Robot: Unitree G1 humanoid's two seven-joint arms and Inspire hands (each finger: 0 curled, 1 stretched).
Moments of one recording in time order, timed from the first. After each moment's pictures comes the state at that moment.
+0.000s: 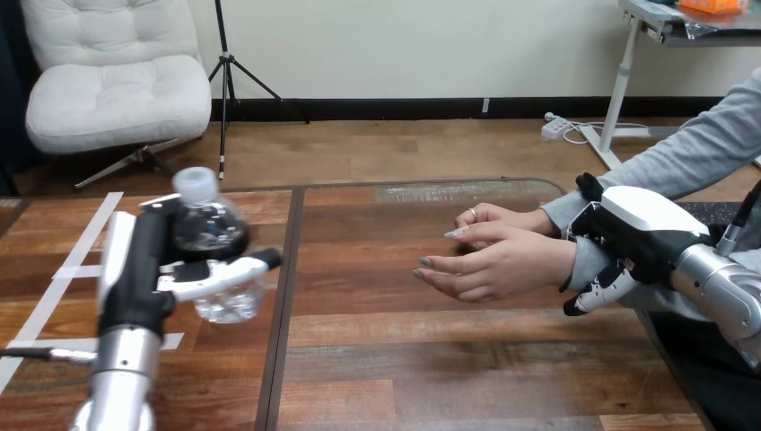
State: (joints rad) left arm -0.14 0.27 0.10 0.39 0.14 -0.35 0.04; right arm -0.76 -0.64 0.43 1.26 -0.60 -0.58 -0.02
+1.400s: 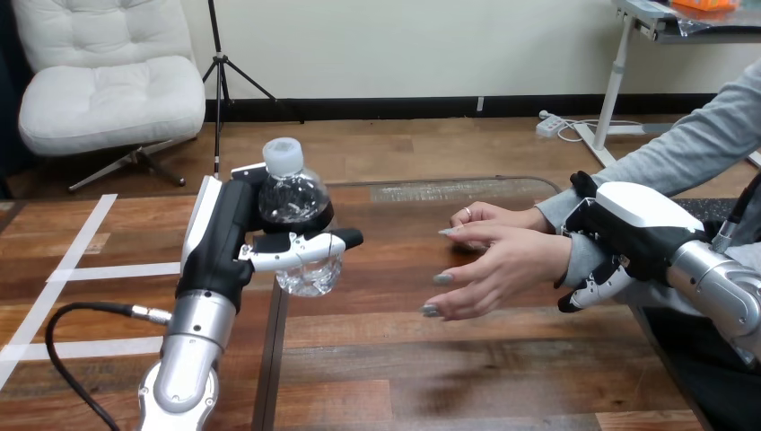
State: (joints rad) left arm -0.24 0.17 0.01 0.40 0.15 -0.37 0.00; right arm -0.76 -0.64 0.43 1.24 -0.60 -0.58 -0.02
